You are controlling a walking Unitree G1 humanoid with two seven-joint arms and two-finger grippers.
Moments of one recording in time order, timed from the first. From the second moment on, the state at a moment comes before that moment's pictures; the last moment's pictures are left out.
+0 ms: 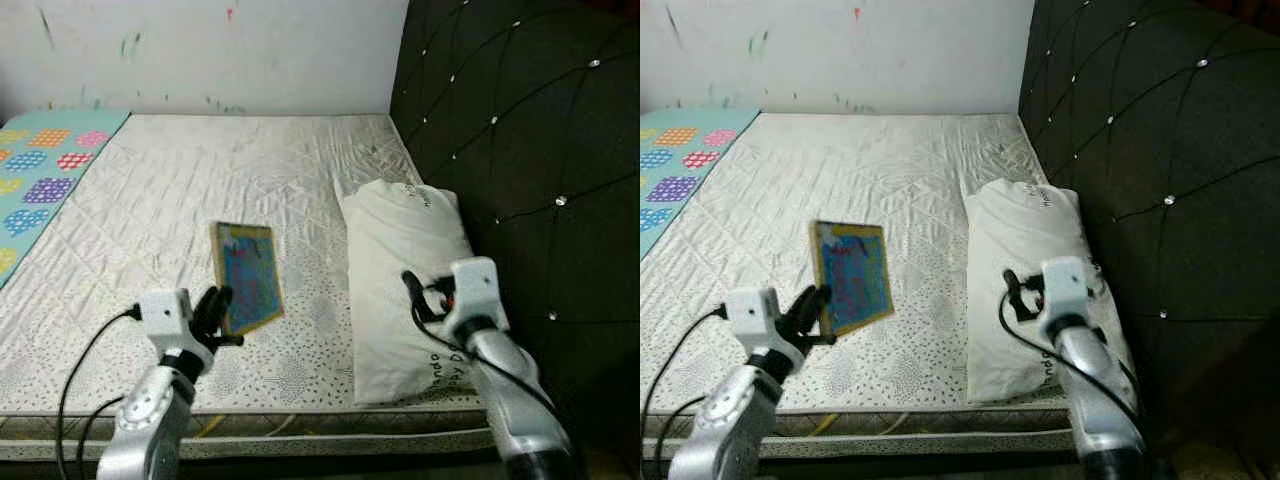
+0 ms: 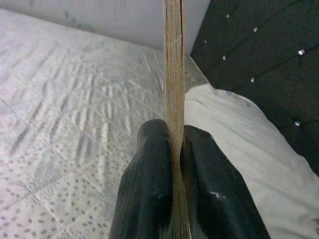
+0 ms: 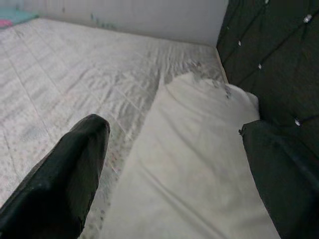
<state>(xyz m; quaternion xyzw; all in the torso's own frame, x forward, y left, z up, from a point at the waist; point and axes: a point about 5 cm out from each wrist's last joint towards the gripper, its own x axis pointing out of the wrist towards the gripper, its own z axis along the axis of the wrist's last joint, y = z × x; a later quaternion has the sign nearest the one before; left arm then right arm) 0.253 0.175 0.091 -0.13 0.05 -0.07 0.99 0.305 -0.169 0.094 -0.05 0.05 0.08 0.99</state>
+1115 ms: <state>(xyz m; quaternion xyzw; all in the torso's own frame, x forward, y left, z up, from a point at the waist) 0.253 0.205 0.088 -0.14 0.00 0.05 0.99 0.341 -0.142 0.103 -0.10 0.06 0.18 0.98</state>
